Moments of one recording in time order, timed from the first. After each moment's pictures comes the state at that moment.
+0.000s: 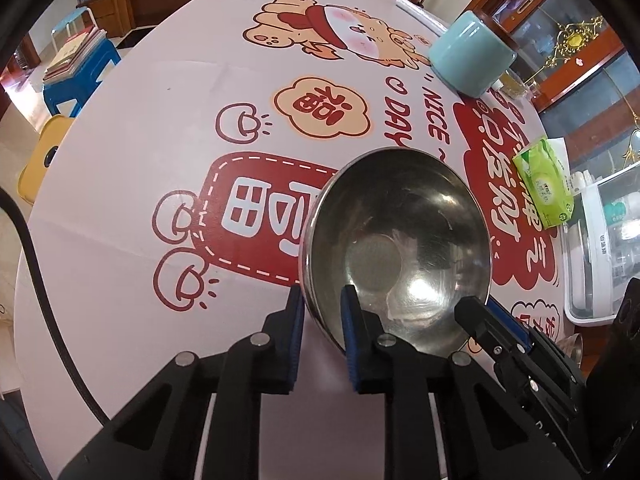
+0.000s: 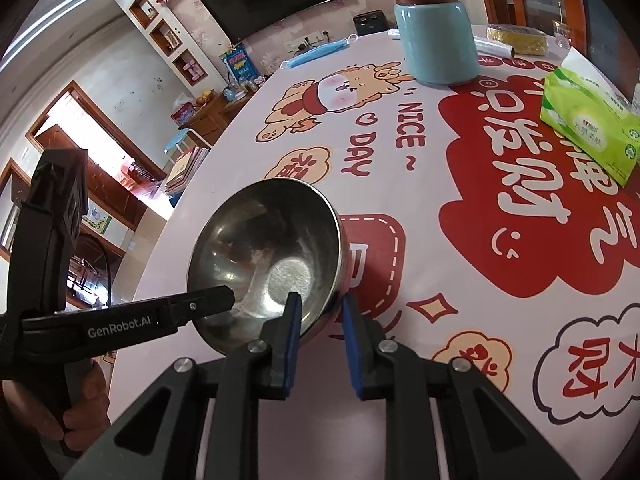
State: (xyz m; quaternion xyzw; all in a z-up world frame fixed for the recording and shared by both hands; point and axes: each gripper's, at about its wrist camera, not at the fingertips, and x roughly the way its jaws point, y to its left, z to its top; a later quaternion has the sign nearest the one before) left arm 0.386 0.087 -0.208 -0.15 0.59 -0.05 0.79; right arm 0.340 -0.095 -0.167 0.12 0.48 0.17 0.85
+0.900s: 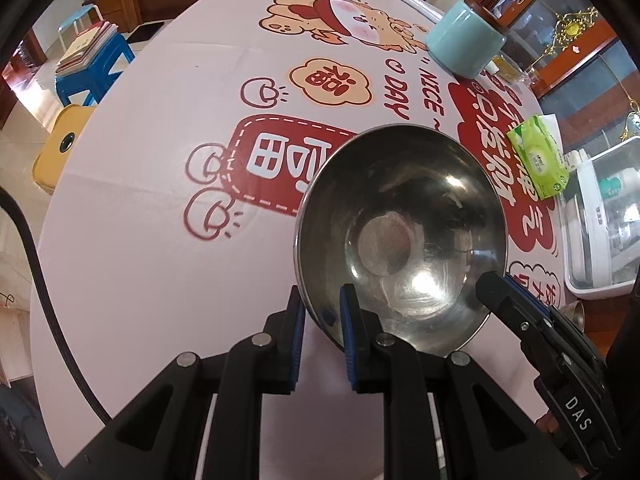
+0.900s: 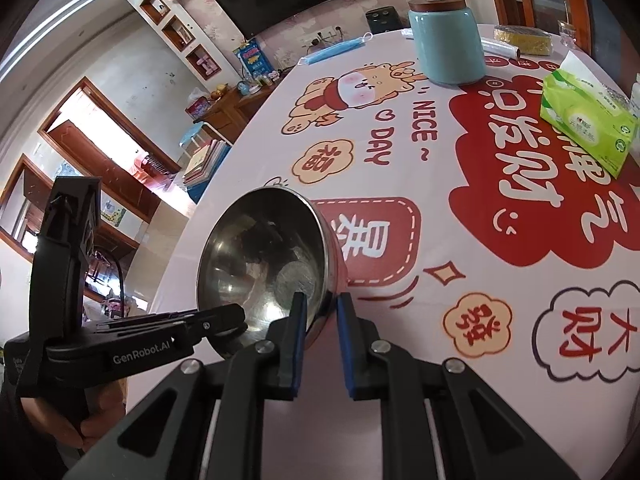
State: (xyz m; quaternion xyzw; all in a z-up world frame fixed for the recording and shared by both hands) left arm 0.333 0.094 -0.187 -0.14 0.61 -0.04 0.78; right arm 0.304 -0.093 -0.141 0.12 0.49 0.19 0.84
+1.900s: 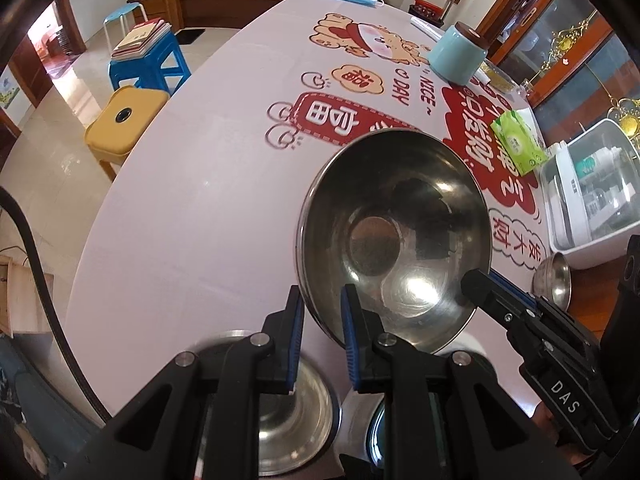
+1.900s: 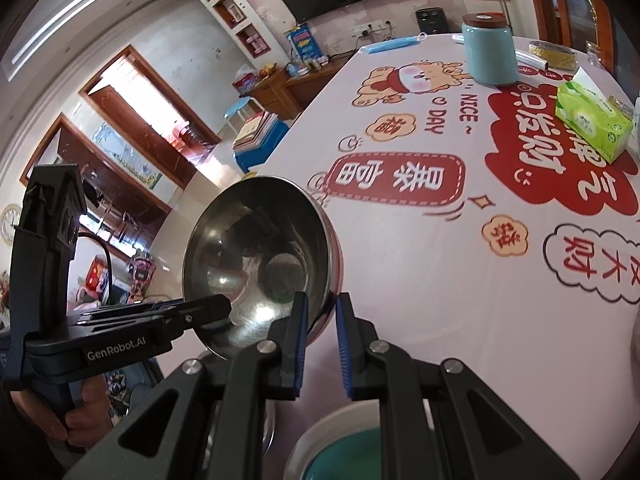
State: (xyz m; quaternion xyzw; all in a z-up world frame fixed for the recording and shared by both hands) left arm 0.171 0.114 -0.117 -0.15 0.58 0.01 0.80; right arm 0.185 -0.075 -0.099 0.08 0.49 0.27 0.82
